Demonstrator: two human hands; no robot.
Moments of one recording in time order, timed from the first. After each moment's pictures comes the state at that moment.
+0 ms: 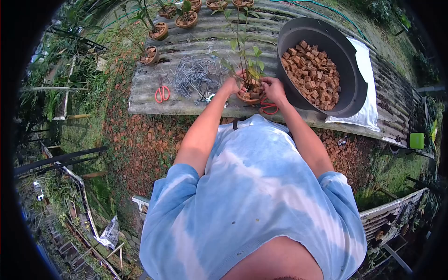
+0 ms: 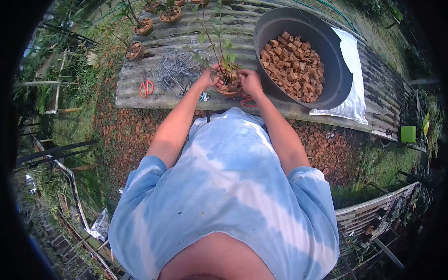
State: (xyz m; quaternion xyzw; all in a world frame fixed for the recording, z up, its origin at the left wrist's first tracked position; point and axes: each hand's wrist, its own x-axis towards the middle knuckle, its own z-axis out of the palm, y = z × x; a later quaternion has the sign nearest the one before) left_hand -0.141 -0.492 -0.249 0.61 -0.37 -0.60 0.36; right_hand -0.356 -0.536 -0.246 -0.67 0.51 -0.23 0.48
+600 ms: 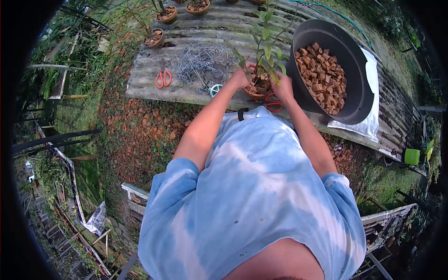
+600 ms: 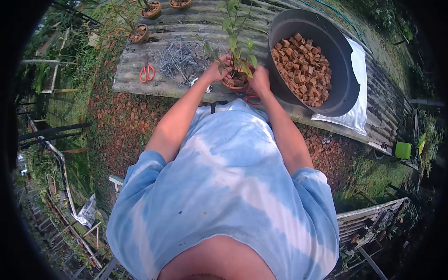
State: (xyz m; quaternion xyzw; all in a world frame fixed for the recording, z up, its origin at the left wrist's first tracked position) left_hand -0.143 -0.492 -0.261 0.57 -0.34 -0.62 0.42; right_hand -0.358 -0.529 -0.218 -0.76 0.49 -0.23 0.35
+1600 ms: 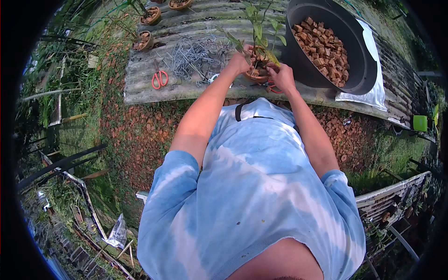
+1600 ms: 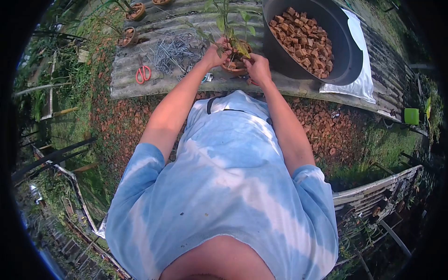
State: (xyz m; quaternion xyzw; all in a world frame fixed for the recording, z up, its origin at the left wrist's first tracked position) left_hand -0.140 -0.497 -0.258 0.60 -0.47 -0.54 0.35; right_hand -0.356 -0.481 -0.234 -0.67 0.54 -0.26 0.44
